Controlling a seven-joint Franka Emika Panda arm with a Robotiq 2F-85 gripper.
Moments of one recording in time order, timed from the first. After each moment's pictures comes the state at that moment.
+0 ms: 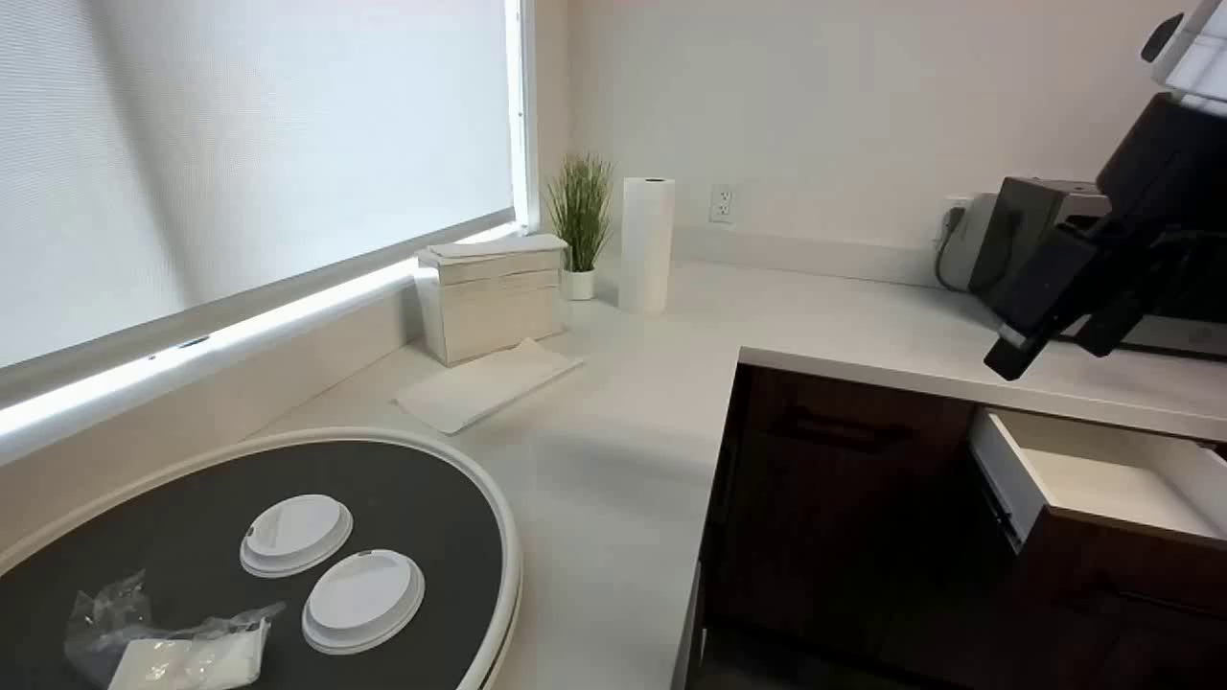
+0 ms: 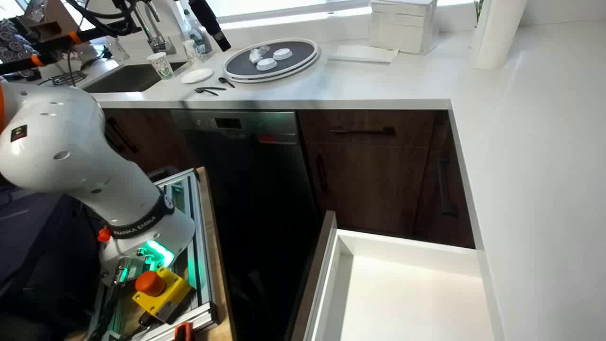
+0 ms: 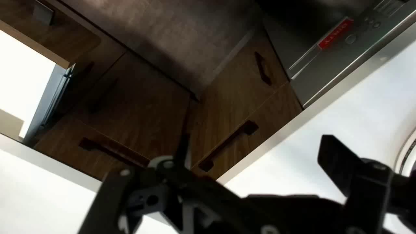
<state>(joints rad) 0.14 -0.91 0.35 -2.65 0.11 2.00 0.37</state>
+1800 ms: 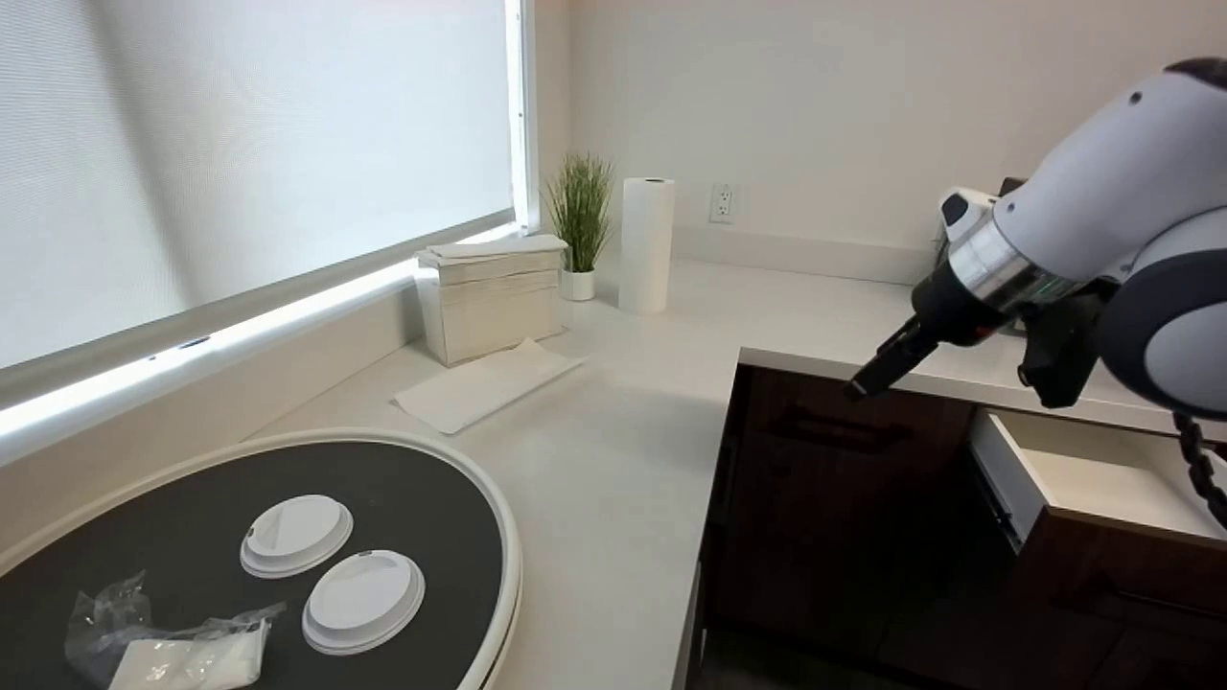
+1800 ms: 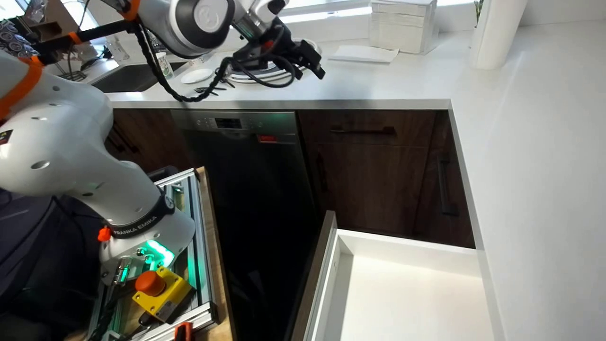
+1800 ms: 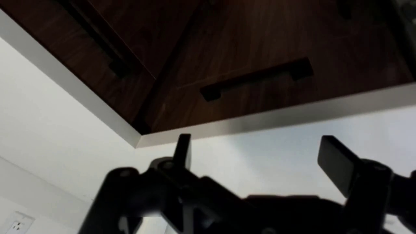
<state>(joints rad) -0.08 -0.37 0.29 -2.78 -0.25 3.00 0.01</state>
